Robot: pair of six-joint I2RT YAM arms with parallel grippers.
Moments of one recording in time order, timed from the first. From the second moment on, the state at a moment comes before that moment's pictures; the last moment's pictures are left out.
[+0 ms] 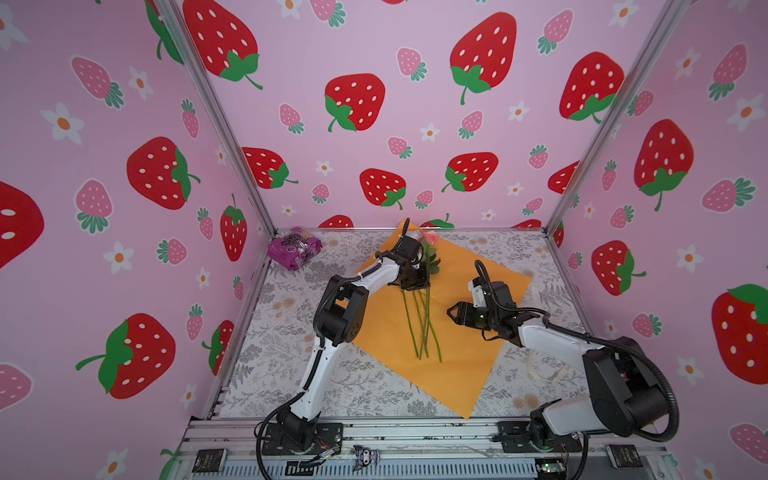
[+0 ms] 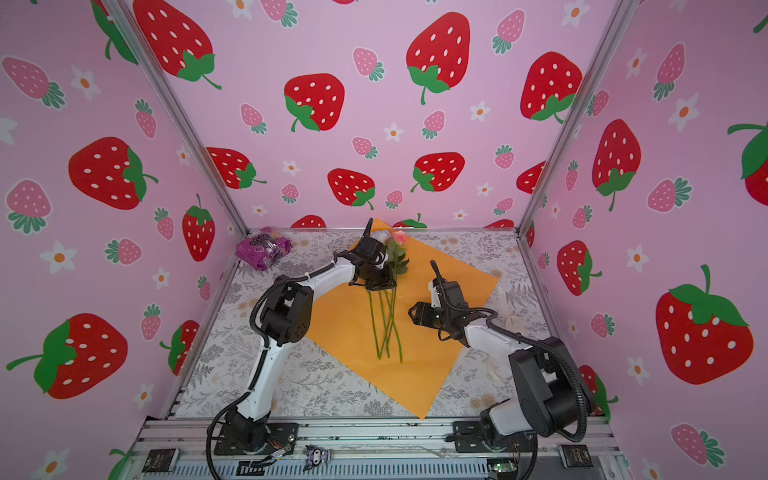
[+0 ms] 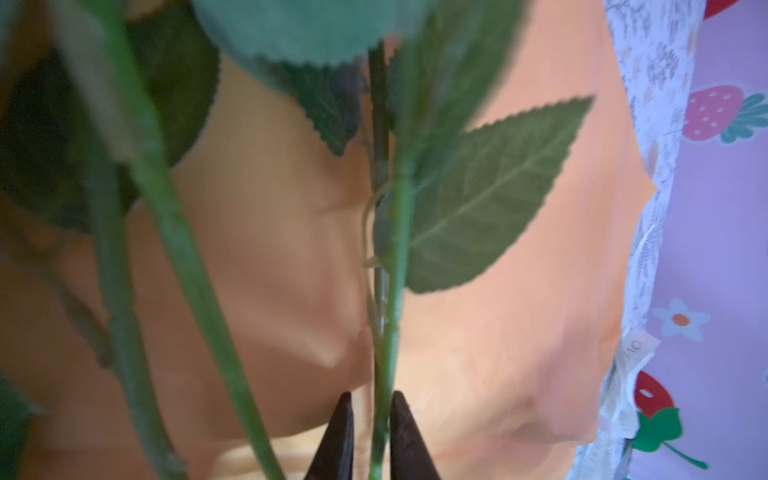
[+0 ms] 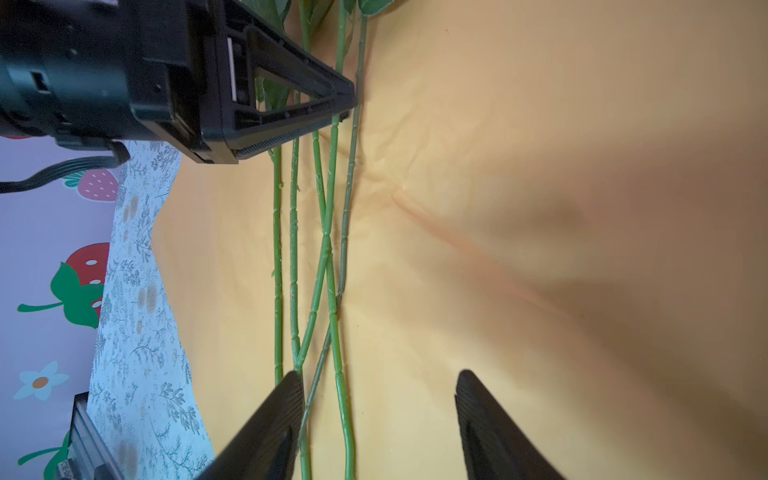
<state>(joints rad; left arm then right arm) -0.53 2.41 1.96 -0.57 0.41 -0.59 0.49 1.44 0.67 -0.01 -0.31 0.56</state>
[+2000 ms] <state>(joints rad) -0.57 1.22 0.77 -0.34 0.19 -0.69 0.64 0.71 0.26 -0.63 -0.40 0.85</state>
